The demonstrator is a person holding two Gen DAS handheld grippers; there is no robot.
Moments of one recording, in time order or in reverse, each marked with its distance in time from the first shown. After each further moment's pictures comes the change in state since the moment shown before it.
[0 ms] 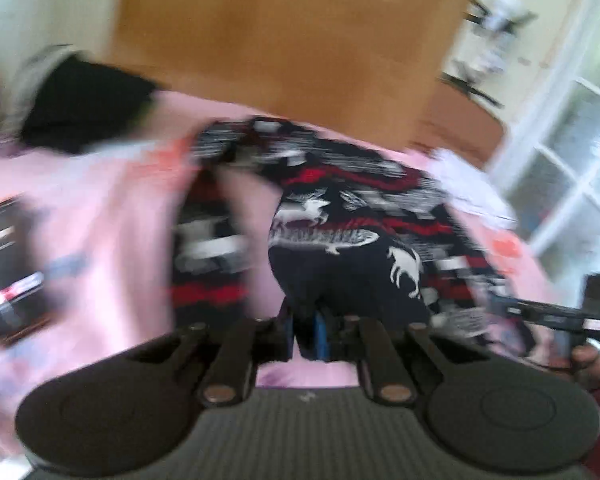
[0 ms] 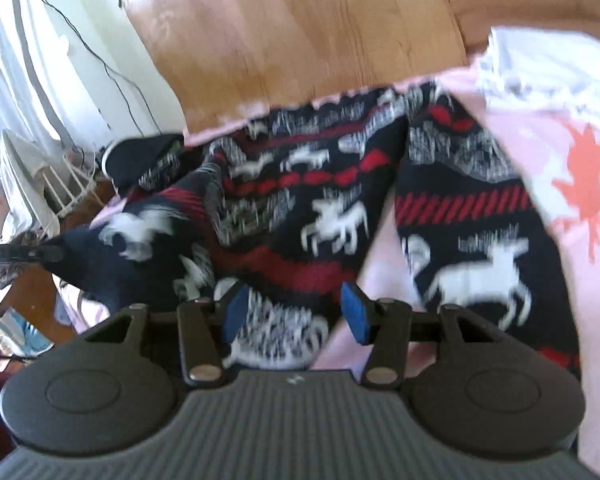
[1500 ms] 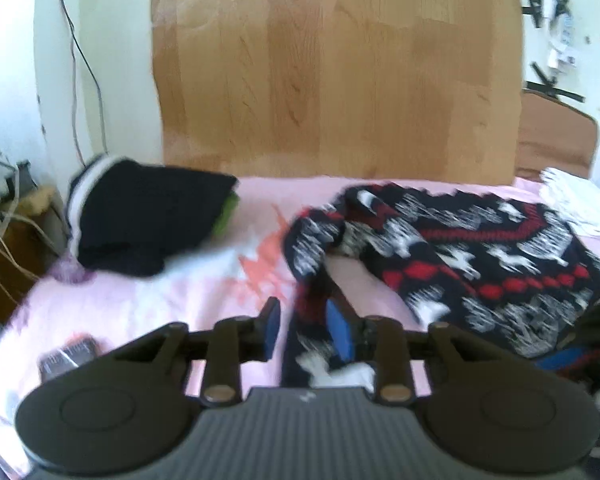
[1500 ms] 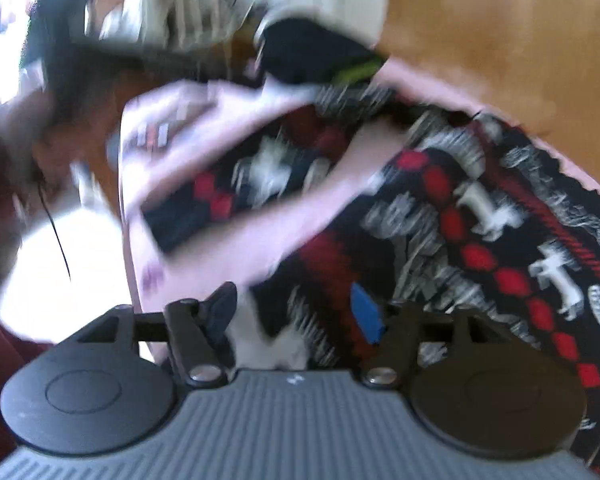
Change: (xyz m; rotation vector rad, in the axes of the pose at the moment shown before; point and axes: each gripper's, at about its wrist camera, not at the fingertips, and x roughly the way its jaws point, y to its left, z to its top) left arm 0.065 0.007 0.062 0.201 -0.172 0.274; right arm 0.141 0.165 0.024 -0.703 0.239 0.136
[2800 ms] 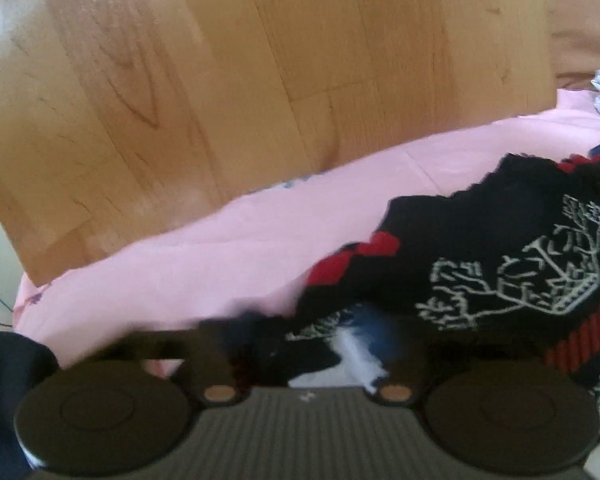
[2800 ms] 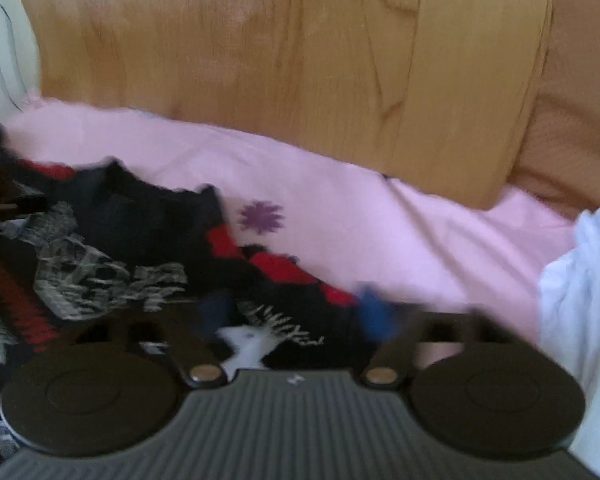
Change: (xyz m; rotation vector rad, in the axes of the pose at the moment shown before) left arm 0.278 -0.078 0.107 0.347 0.183 0.025; right arm 0.000 -0.343 -0.006 0.458 0.011 -0.450
